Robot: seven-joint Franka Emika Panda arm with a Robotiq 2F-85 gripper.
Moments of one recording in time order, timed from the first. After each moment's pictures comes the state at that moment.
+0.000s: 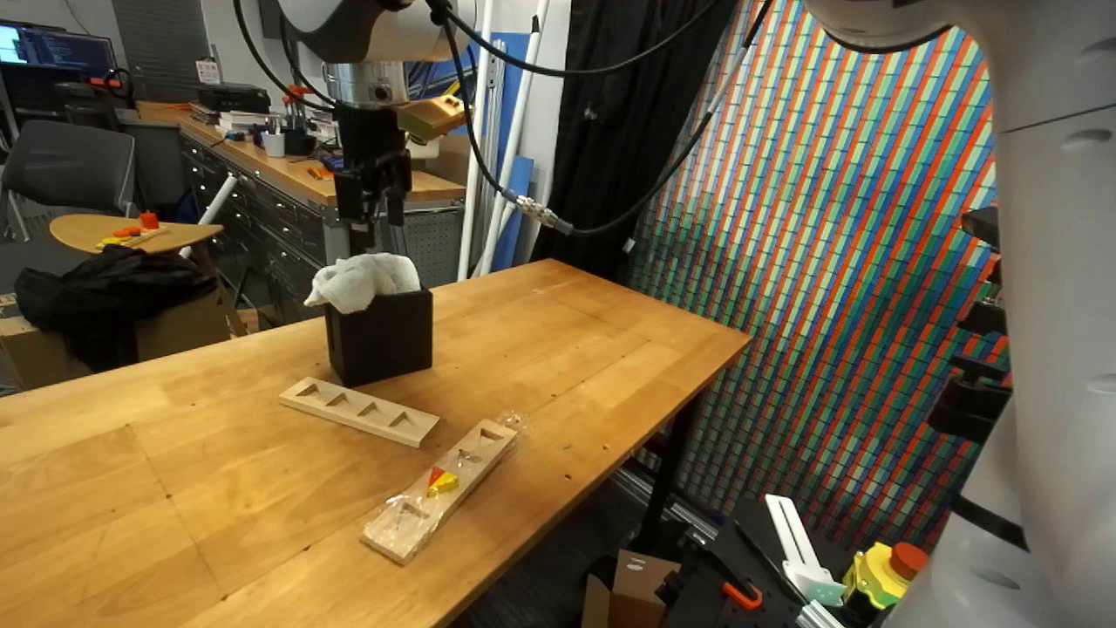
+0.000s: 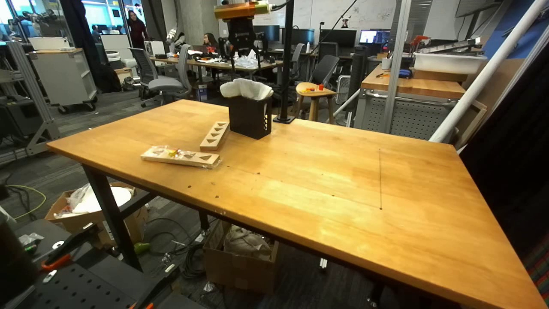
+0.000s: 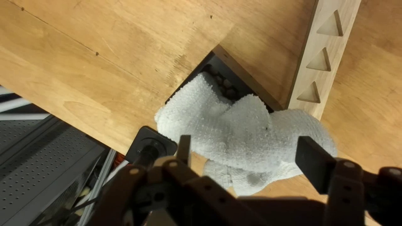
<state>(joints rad) 0.03 0.44 0.07 -1.45 -0.17 1.97 -0.41</state>
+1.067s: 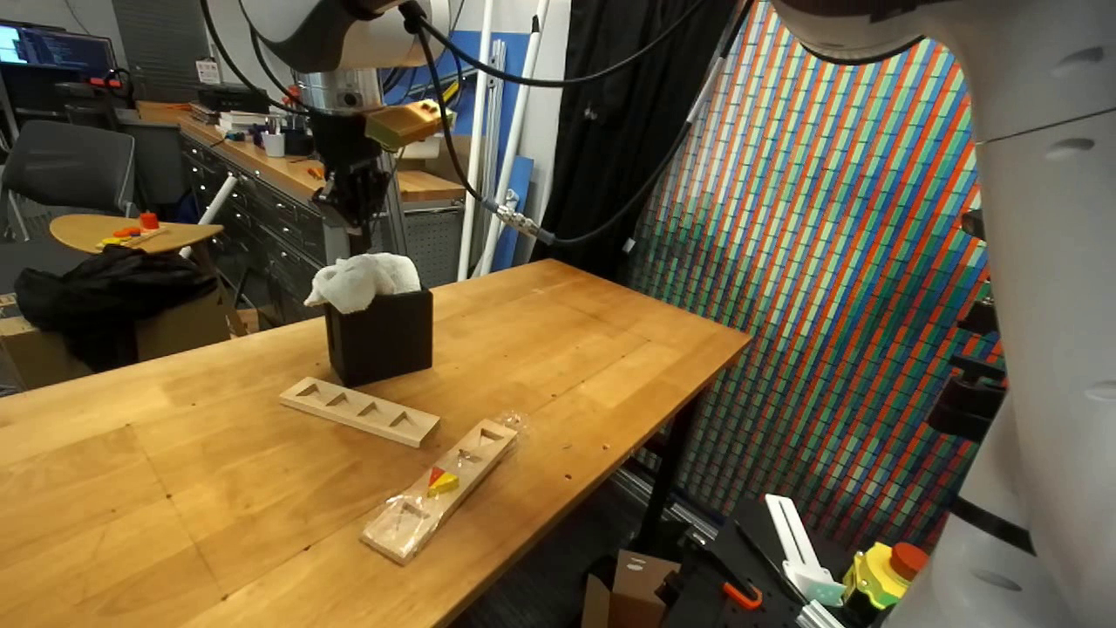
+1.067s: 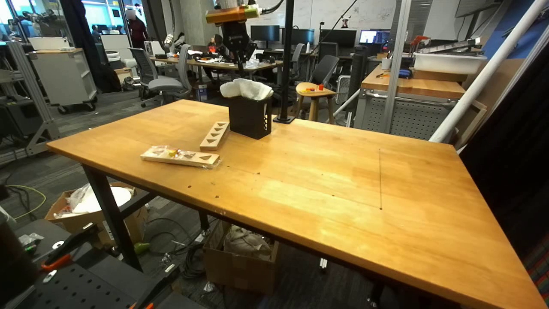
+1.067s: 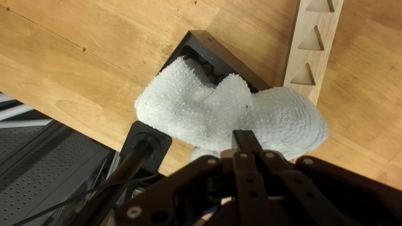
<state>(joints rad) 0.07 0.48 0.07 -1.41 -0.19 1.97 -0.30</state>
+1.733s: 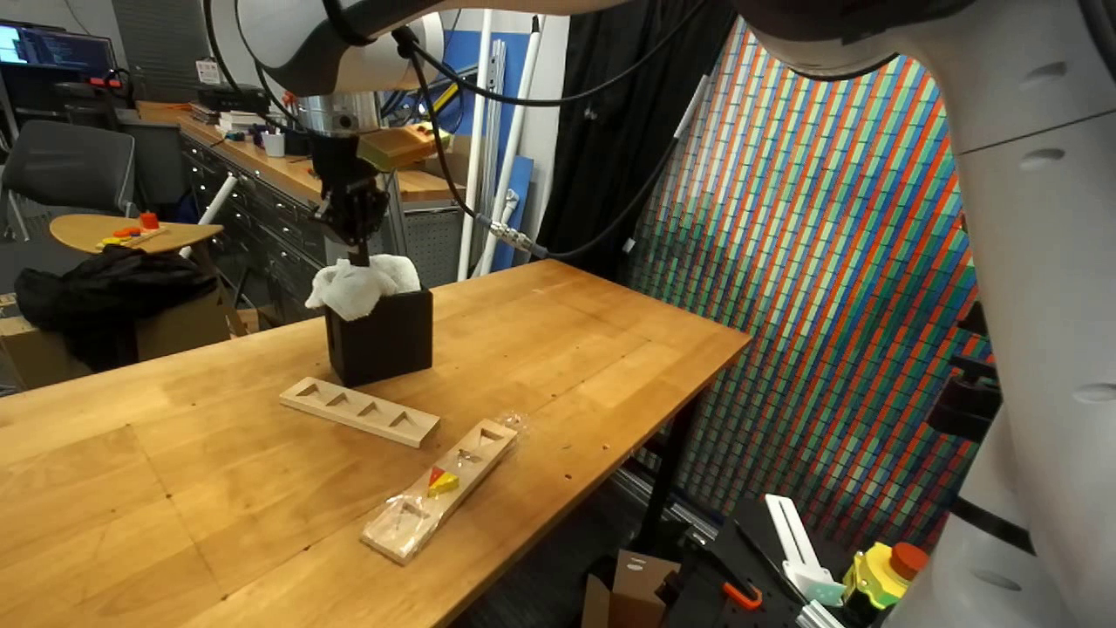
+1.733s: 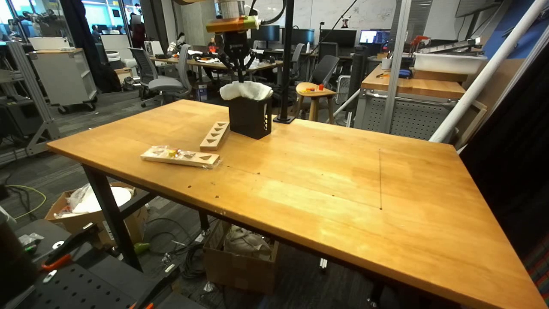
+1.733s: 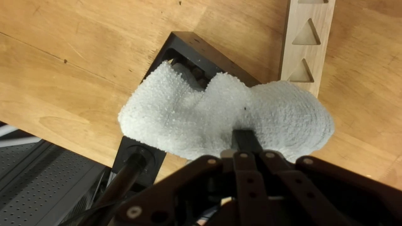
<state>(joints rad) 0.07 0.53 0.07 -1.39 -0.17 1.97 -0.25</state>
